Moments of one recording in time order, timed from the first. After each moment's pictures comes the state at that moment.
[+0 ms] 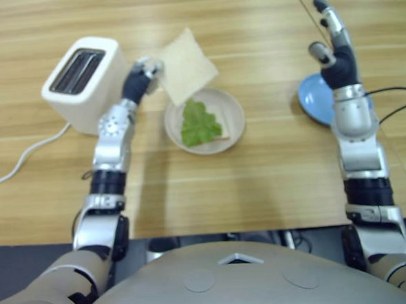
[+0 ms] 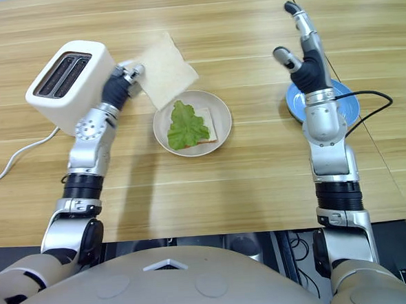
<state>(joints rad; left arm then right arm) -0.47 0.17 -0.03 0.44 -0.15 -0.02 -0.31 -0.22 -0.45 -0.15 -0.01 -0.21 -0.30 -0.03</state>
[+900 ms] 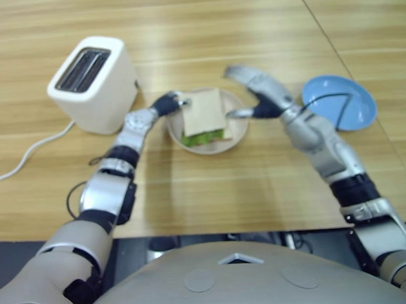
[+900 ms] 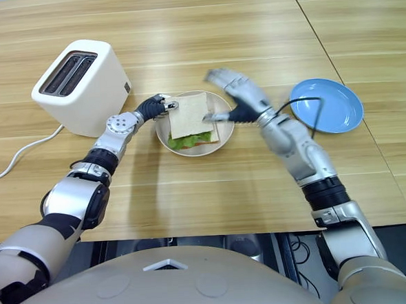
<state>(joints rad) -0.75 0.16 -0.16 1.14 0.13 -0.24 -0.44 -0.26 -0.53 0.33 0.14 -0.80 -0.39 0.05</state>
